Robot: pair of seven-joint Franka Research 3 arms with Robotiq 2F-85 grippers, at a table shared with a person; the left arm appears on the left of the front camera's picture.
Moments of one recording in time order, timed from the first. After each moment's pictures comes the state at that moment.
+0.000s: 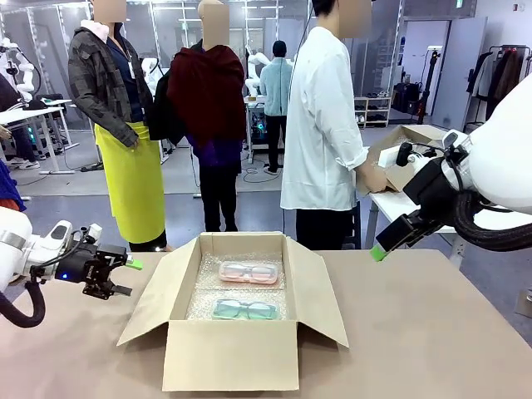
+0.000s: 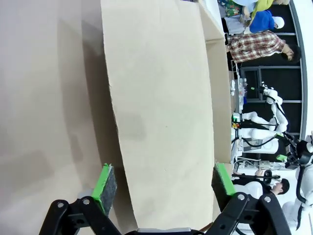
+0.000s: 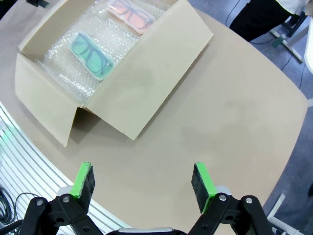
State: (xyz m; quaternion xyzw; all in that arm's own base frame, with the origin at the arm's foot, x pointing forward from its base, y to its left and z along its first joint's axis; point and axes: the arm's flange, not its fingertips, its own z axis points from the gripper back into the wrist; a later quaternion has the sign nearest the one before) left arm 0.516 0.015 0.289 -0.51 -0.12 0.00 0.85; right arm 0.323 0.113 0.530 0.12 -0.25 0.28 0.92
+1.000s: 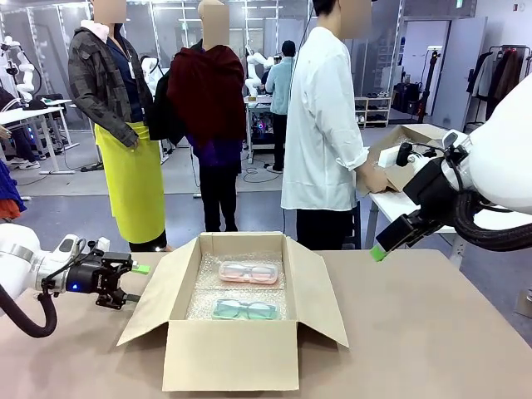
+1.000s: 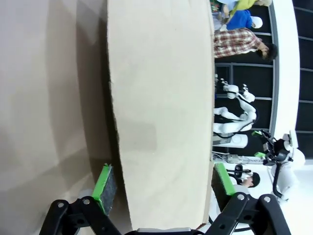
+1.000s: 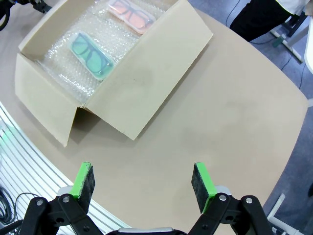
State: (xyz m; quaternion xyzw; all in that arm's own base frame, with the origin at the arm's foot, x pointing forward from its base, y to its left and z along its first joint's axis) left arm 0.525 0.009 0.252 -0.59 -0.08 0.02 0.80; right arm 0.323 0.113 0.530 0.12 -0.25 0.28 0.92
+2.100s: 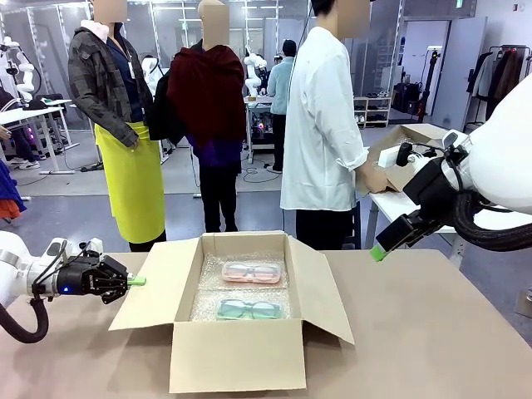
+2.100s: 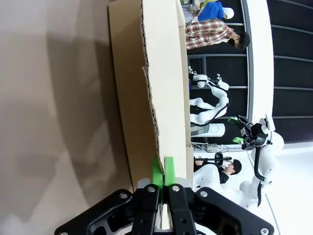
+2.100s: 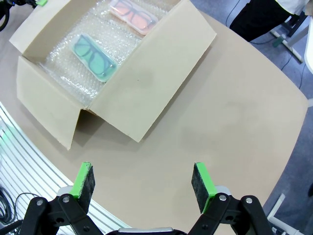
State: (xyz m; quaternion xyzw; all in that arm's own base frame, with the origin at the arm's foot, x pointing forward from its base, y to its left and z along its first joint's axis) left arm 0.518 0.024 0.248 -0.64 -0.08 0.00 0.76; right arm 0.323 0.113 0.530 0.12 -0.25 0.28 0.92
